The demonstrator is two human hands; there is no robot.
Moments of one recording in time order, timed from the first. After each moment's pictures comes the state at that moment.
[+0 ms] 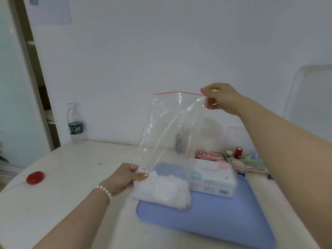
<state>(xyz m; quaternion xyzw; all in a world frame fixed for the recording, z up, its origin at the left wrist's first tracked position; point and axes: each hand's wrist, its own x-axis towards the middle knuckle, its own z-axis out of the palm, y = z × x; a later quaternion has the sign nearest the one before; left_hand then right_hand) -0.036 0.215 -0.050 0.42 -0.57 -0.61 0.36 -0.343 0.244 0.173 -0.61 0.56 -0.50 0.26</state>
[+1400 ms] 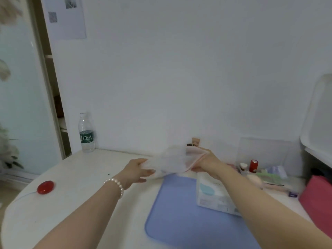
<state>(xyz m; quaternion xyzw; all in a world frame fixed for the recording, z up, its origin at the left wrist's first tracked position) -0.039 0.179 -0.018 0.48 -0.61 -0.52 0.36 -0.294 0.212 0.017 -0.48 0.57 -0.47 0.47</state>
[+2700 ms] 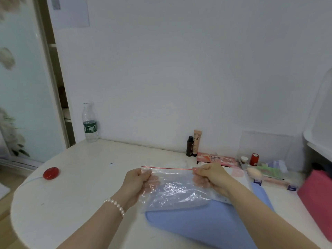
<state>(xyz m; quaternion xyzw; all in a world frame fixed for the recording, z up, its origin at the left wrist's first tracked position) -0.053 0.235 -0.054 0.47 -0.43 -0.60 0.48 -0.294 0.268 -0.021 -0.46 0.57 -0.46 0.50</state>
